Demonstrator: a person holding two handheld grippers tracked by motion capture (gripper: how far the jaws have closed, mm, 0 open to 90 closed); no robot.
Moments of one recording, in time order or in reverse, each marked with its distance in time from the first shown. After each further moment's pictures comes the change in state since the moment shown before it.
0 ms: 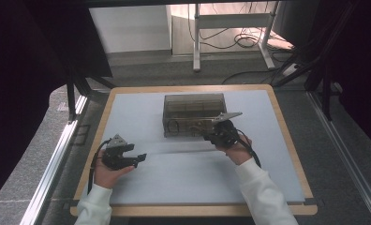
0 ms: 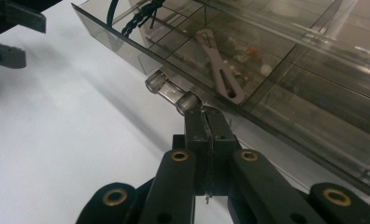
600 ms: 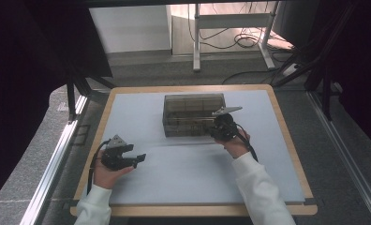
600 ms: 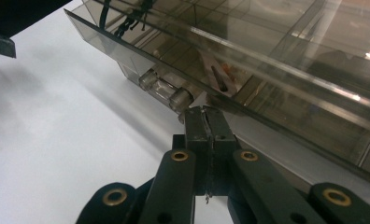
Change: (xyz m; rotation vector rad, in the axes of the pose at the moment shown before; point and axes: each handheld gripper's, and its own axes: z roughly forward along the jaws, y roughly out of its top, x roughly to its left) left arm 0.001 -0.002 -0.001 0.000 0.005 0.000; right arm -0.017 0.011 0.012 -0.033 -0.032 0.044
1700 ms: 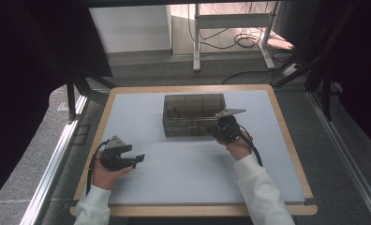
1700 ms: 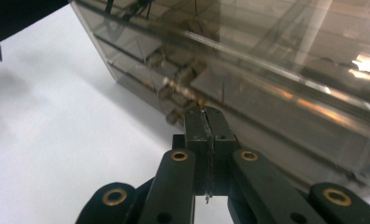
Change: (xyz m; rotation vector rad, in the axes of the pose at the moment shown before) left arm 0.001 -0.002 -0.002 -0.001 0.007 -0.006; right arm -0.005 -0.012 -0.007 -0.033 -0.025 -0.002
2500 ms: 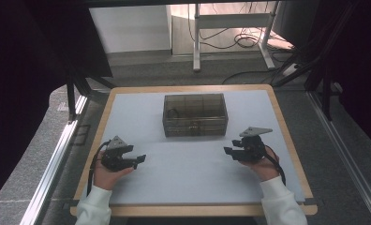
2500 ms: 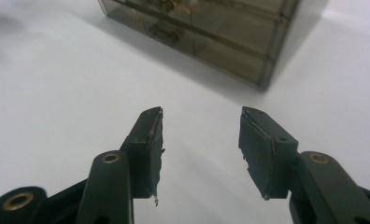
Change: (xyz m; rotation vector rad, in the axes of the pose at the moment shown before) left arm -0.004 0.001 0.002 0.005 0.001 0.008; right arm -0.016 -0.067 -0.061 0.032 -0.039 -0.001
